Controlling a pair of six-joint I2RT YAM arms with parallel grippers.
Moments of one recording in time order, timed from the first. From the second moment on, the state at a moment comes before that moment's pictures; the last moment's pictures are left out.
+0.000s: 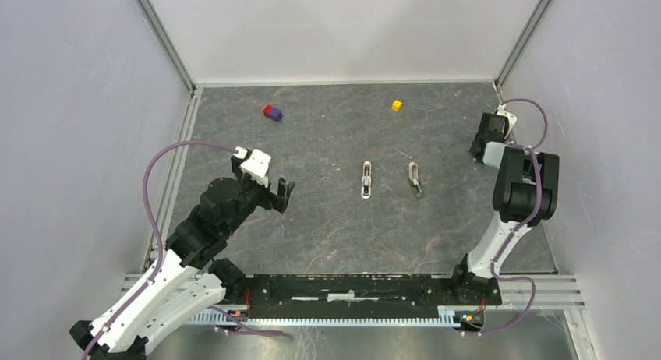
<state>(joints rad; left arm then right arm) -0.68 0.59 0.70 -0.36 -0.20 0.03 -0.23 1.90 1.06 0.07 0.33 0.25</state>
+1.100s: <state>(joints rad) -0.68 0.57 0.70 -0.37 -0.18 0.03 0.29 1.01 0.48 -0.19 0.27 0.21</state>
